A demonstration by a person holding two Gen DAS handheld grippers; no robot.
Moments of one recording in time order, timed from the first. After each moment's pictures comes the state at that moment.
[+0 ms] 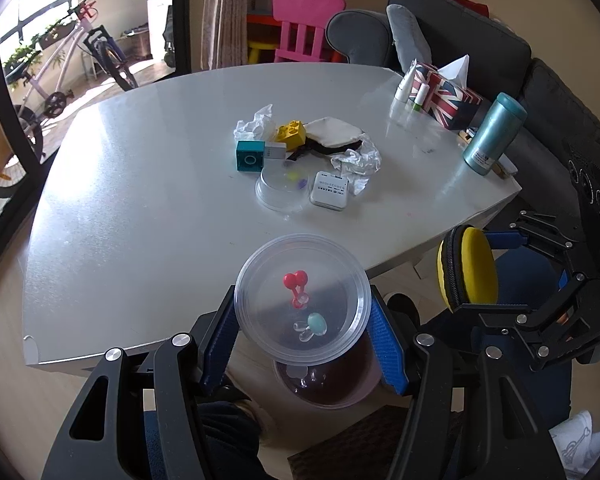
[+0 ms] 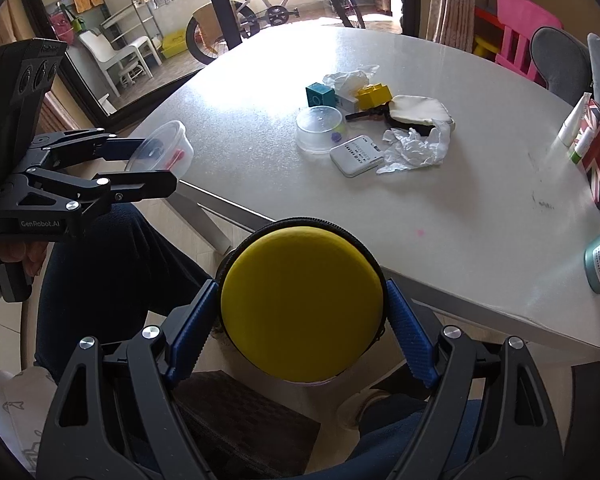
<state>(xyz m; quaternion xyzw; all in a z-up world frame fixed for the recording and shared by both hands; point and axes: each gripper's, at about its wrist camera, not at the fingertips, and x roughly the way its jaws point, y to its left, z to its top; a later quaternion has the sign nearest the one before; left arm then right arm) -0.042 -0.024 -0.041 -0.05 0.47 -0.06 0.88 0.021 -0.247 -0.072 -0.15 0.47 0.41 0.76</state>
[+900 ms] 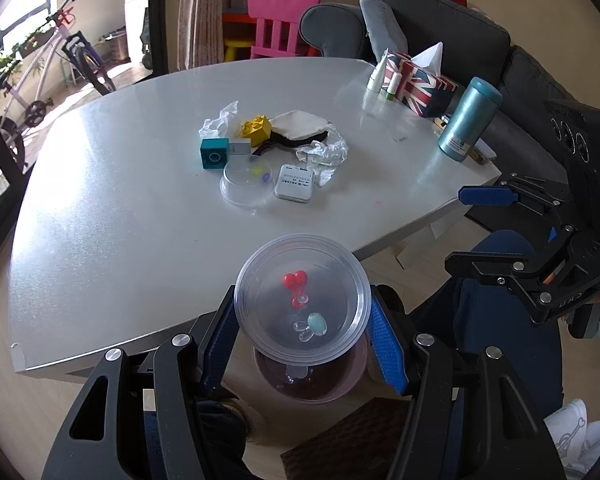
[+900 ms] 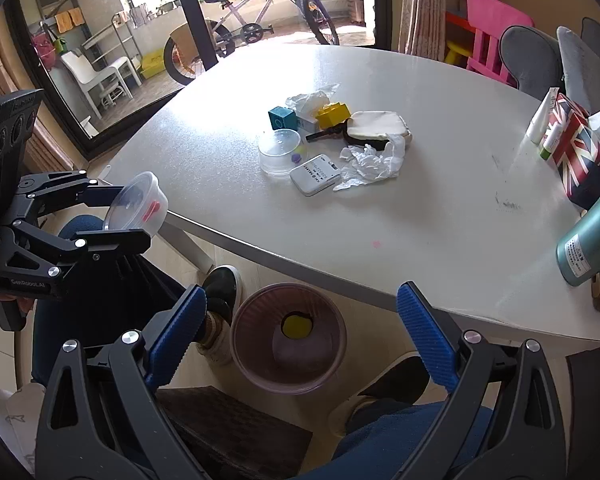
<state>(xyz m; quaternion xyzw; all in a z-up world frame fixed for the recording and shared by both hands) -0.043 -0.045 -0.043 -0.04 0.47 -0.10 0.87 0.039 -0.270 -0.057 -0.13 0.46 0.38 0.80</state>
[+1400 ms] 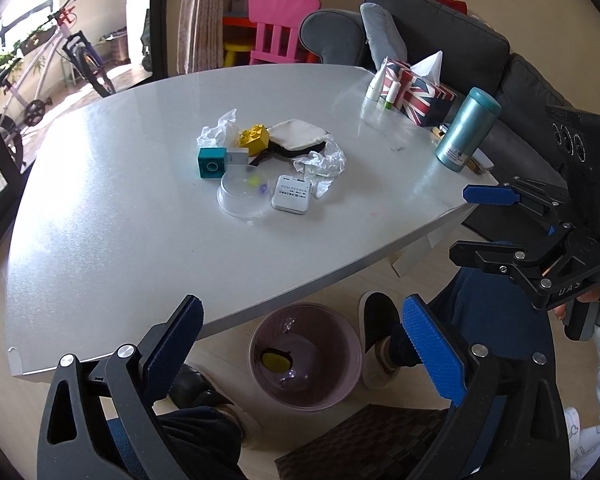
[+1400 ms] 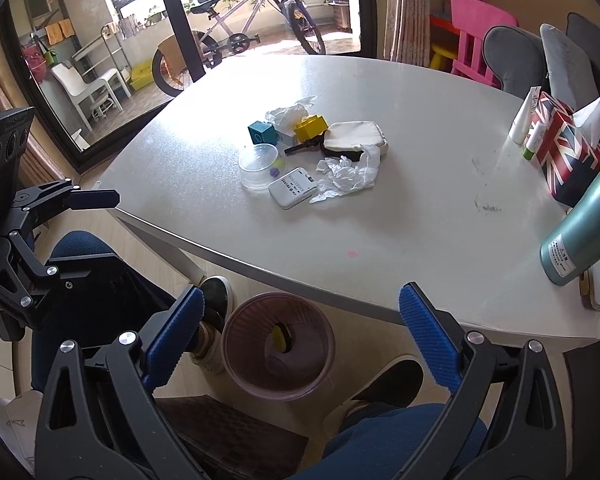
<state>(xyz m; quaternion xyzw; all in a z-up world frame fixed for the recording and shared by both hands) -0.036 -0.044 -0.038 -0.05 0.46 -0.10 0.88 0.048 -0.281 -0.047 -0.12 0.45 0.36 0.81</state>
